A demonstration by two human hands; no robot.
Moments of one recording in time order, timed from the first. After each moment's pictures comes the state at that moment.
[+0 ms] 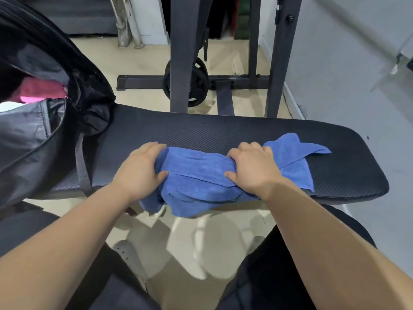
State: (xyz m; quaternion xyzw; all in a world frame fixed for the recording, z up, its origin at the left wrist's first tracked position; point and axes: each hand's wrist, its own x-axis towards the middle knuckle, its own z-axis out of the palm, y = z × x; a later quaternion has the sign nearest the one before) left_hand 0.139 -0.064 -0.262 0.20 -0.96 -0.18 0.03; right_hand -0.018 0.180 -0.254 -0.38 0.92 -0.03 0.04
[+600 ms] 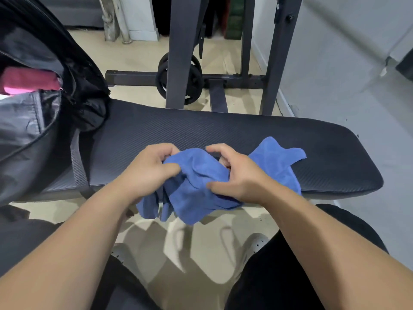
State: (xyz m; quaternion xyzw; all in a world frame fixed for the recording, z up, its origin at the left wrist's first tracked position) left_hand 0.146 -0.037 -0.223 0.18 -0.82 -0.54 0.02; right_hand 0.031 0.166 -0.232 -0.37 0.82 -0.36 0.24
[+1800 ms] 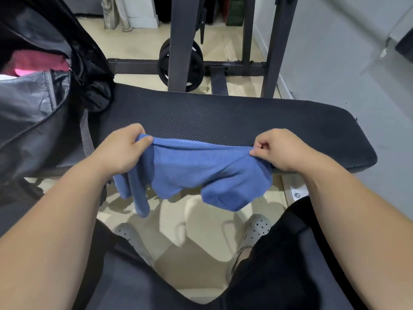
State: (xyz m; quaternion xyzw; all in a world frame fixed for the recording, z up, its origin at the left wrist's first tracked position) left_hand 0.183 -0.091 -0.239 0.26 -0.92 -0.29 0.06; right_hand -0.017 0.228 -0.232 -0.36 0.91 -0.14 0.13
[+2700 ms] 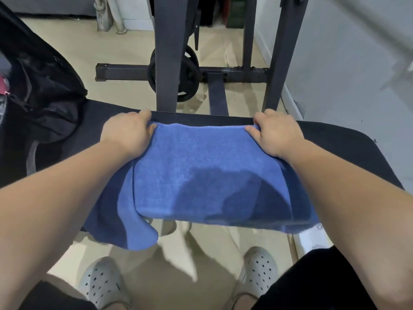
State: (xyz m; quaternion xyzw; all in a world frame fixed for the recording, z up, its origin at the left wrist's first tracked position) left_hand 0.019 -0.138 -0.277 0.21 -0.98 0.00 0.07; right_hand -0.173 0.172 -0.276 -0.37 0.93 0.00 -0.04
